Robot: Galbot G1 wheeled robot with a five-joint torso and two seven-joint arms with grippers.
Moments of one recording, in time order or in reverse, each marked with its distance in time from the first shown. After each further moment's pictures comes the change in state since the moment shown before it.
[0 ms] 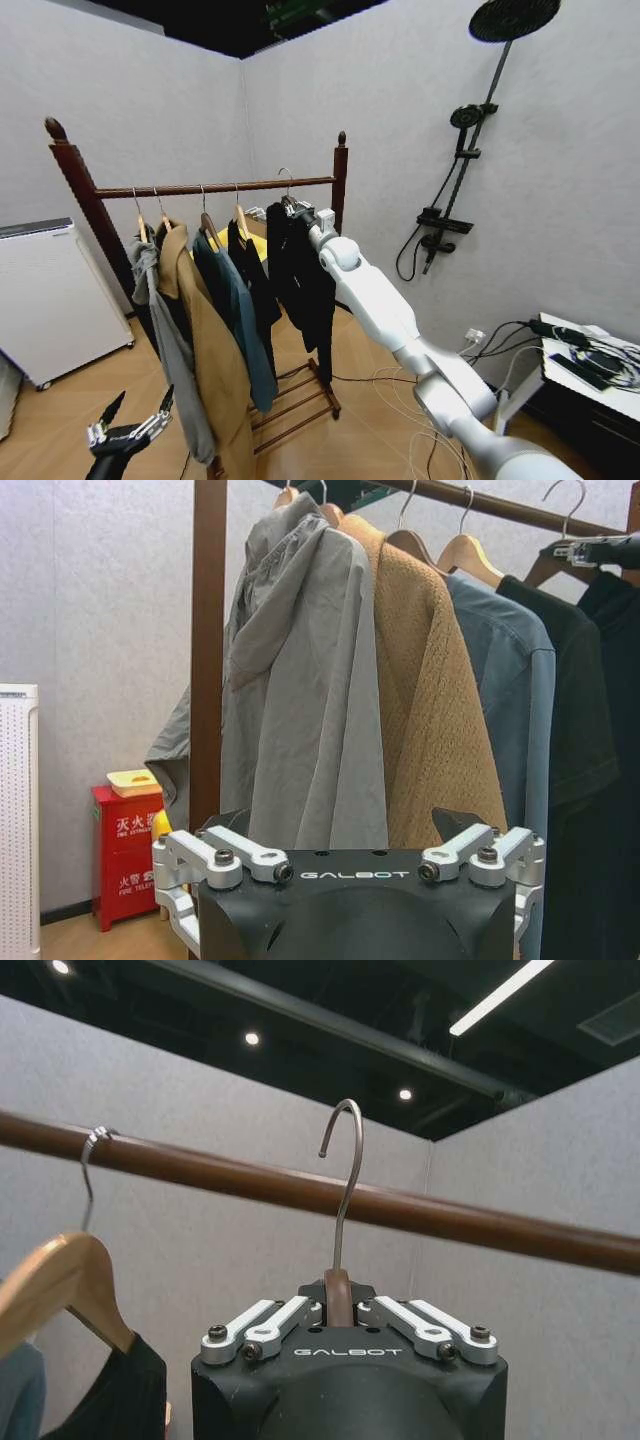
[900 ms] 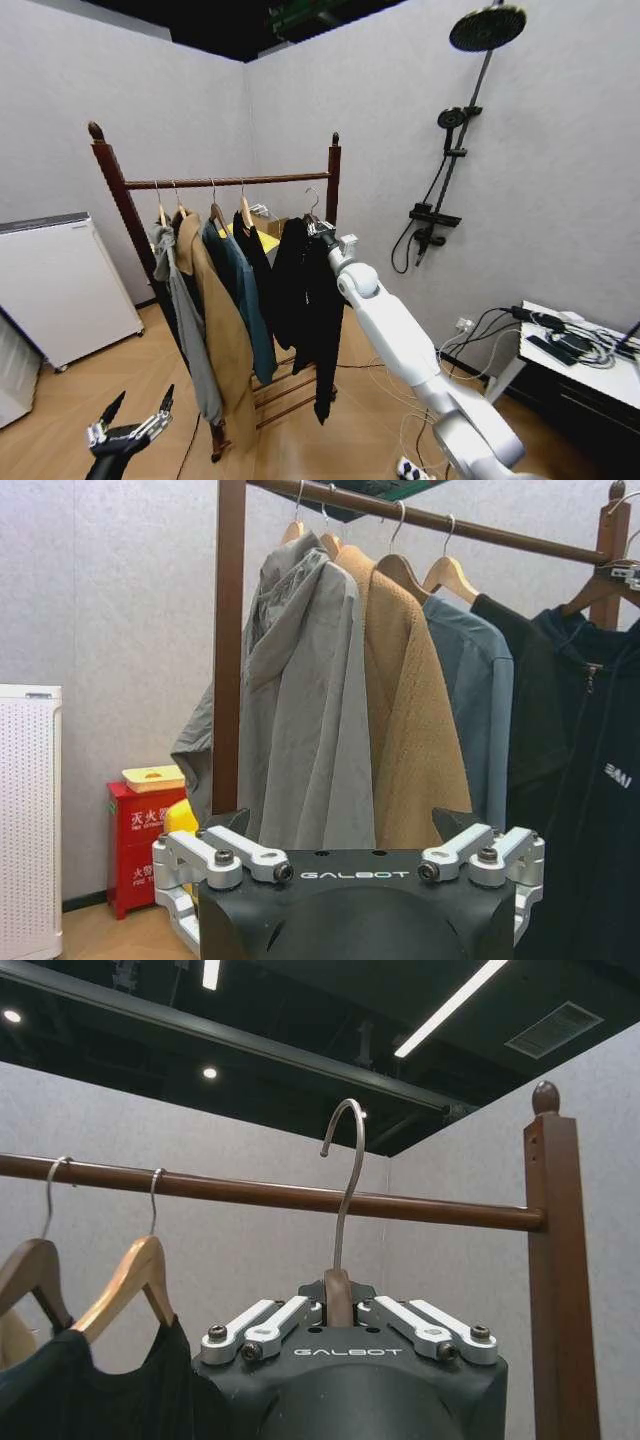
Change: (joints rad) left arm 0.000 0.000 0.000 0.000 0.000 0.000 0.000; right arm -0.241 -0.092 0.093 0.254 0.022 0.045 0.083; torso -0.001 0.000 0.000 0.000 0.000
